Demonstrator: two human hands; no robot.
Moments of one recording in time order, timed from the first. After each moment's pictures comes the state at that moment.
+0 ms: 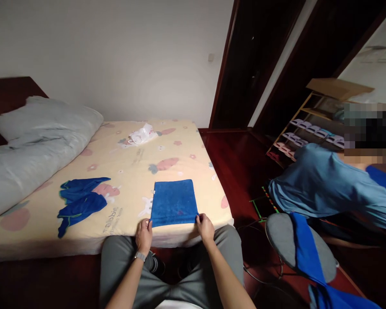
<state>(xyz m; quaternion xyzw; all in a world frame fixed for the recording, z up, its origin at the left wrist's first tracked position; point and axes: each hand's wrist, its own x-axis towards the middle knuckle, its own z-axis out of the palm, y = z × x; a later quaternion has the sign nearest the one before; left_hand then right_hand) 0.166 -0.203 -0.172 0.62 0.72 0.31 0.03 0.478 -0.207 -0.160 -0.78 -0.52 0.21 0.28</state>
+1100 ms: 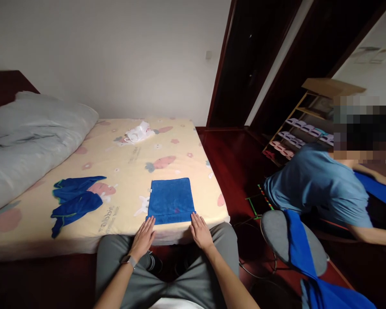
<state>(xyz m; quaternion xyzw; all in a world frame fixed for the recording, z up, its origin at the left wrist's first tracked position) 0.149 -0.218 -0.177 0.84 0.51 0.17 0.04 0.488 -0.238 -0.185 -0.59 -0.78 0.06 0.22</state>
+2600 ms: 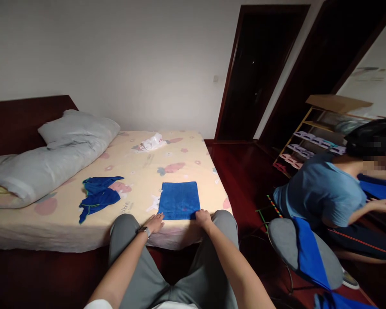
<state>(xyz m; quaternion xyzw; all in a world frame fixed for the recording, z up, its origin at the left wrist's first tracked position) 0.163 -0.186 -0.118 0.82 0.55 -0.09 0.14 0.459 -0.185 -0.091 -0.61 -0.78 0.09 -0.12</state>
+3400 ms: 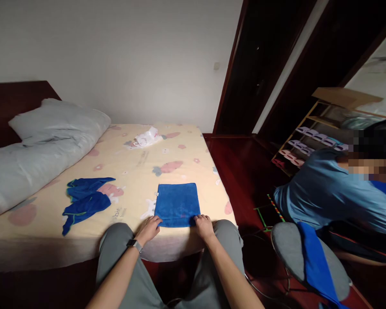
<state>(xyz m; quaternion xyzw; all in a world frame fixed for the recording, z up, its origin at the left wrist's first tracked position) 0.160 -0.168 -0.110 0.84 0.52 0.02 0.13 0.466 -0.184 -0.112 -0.64 -0.77 0.08 -0.03</state>
